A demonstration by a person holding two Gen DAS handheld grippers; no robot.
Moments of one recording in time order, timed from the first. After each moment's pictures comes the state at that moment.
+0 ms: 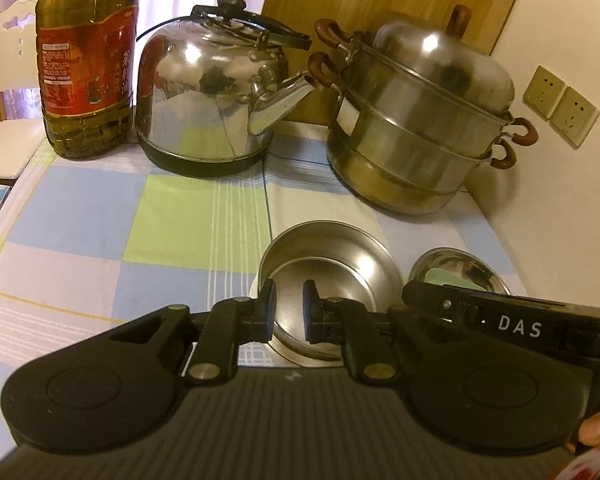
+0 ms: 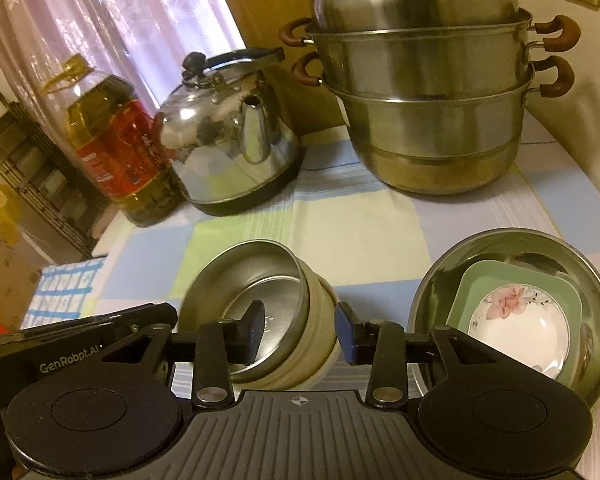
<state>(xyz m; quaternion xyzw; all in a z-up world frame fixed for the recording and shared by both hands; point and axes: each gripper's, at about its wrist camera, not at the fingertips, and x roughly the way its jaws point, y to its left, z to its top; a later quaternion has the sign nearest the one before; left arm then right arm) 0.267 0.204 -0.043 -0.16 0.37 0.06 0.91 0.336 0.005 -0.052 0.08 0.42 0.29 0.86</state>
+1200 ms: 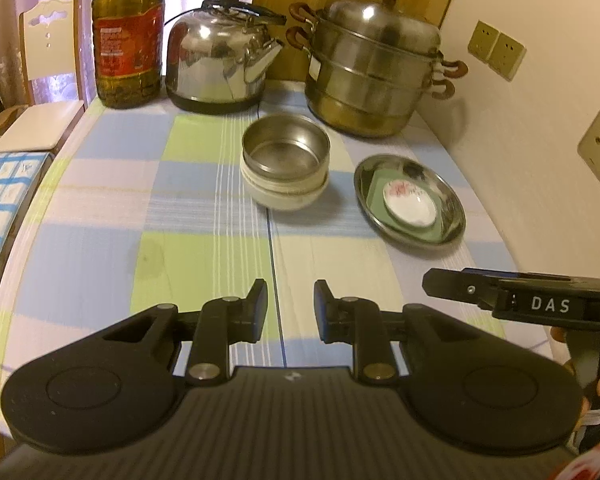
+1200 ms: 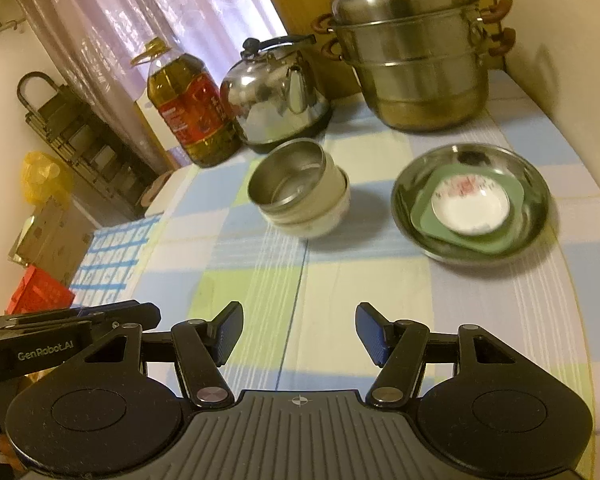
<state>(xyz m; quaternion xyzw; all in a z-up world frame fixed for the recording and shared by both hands) 0.078 0.107 0.001 -0.13 0.41 0.08 0.90 0.174 -0.102 -0.024 0.08 0.44 0.34 0.83</state>
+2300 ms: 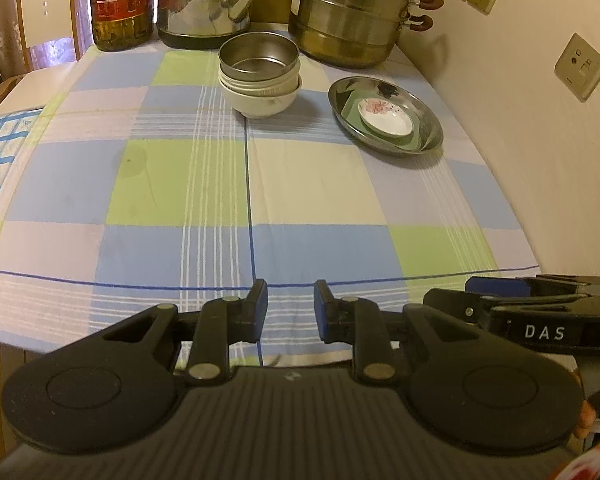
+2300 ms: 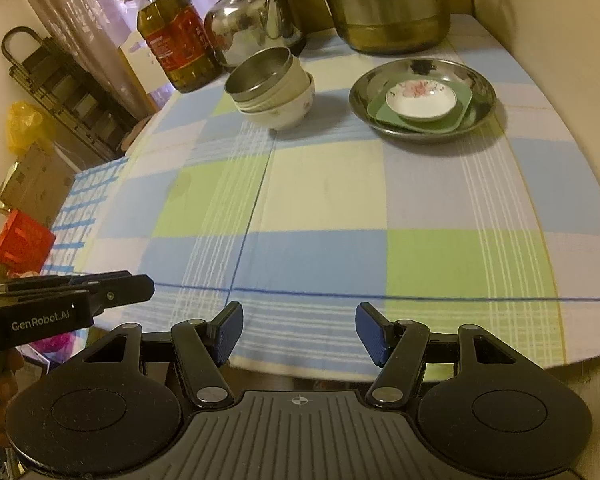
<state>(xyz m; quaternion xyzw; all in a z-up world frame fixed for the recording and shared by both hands) 0.014 0.042 -0.034 -0.13 0.46 0.07 0.88 0.091 -0.156 -0.058 0.04 0.50 0.32 0.81</state>
